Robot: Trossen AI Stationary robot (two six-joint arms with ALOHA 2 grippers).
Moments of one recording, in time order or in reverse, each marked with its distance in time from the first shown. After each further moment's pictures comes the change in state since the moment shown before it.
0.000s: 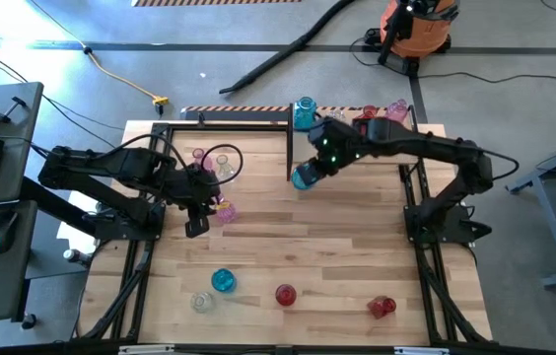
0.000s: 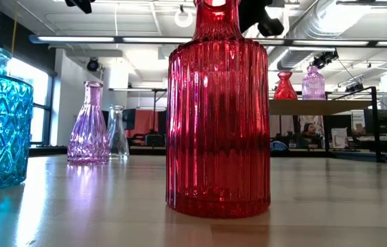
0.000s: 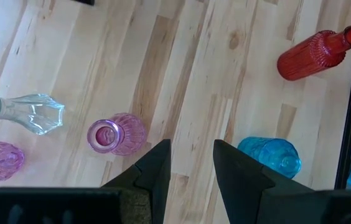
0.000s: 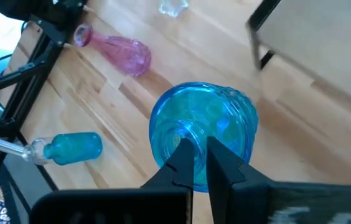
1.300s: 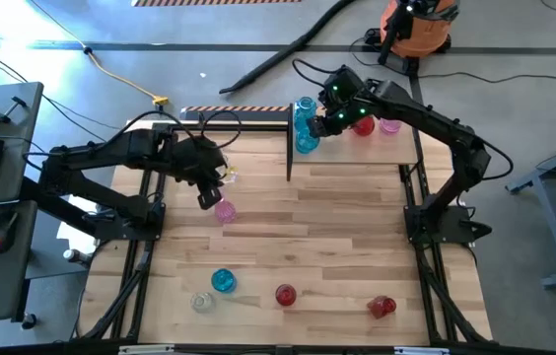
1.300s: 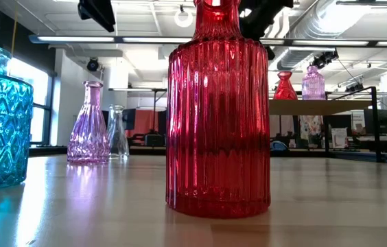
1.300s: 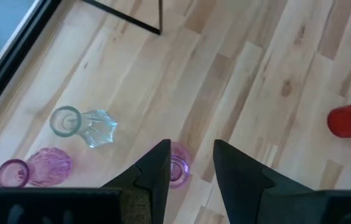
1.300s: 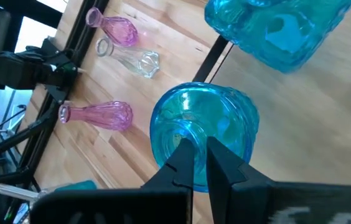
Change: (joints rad) left arm 0.259 0.000 0.000 0.061 -0.027 0.090; right arm -0.370 0.048 0.006 0.089 -0.222 -0.193
